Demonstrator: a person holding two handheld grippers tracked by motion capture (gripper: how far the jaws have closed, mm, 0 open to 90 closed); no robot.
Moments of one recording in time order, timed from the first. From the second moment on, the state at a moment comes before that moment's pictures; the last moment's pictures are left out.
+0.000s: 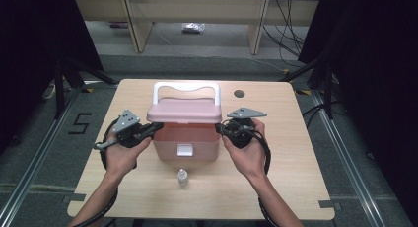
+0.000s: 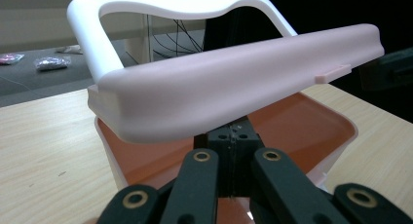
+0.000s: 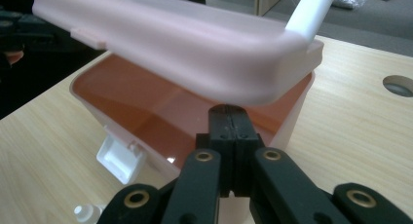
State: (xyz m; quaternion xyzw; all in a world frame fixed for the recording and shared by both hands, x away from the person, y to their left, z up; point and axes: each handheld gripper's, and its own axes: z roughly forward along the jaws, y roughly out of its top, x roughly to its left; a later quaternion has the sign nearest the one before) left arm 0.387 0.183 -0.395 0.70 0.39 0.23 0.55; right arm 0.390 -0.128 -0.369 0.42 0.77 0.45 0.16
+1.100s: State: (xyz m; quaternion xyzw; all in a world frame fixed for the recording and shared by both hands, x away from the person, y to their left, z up) left arm 0.412 0.184 -0.367 0.67 0.40 0.25 0.57; right arm 0.356 -0.139 -0.404 0.39 0.78 0.47 0.15
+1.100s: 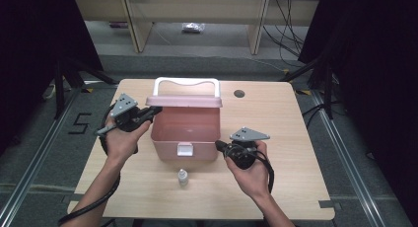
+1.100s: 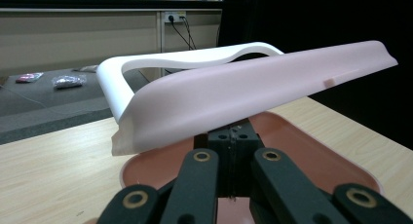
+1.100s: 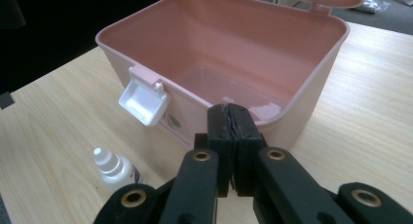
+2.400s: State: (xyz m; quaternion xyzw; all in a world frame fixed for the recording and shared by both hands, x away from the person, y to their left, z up) left arm 0.446 0.177 -0.351 0.65 0.40 0.29 0.57; right arm 0.355 -0.138 -0.415 0.36 0.78 0.47 0.18
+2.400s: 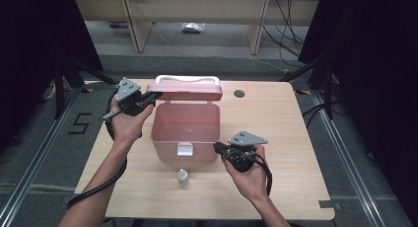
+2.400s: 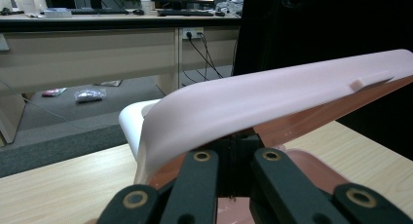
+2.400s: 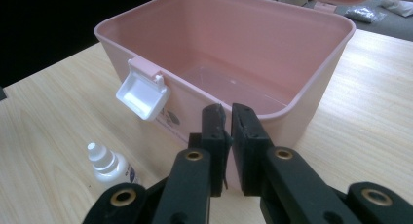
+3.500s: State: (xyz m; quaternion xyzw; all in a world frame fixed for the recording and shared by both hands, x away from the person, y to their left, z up) left arm 0.473 0.172 -0.353 0.65 0.42 0.31 0.56; right arm 0.355 -0.137 -0.414 0.36 0.78 0.47 0.18
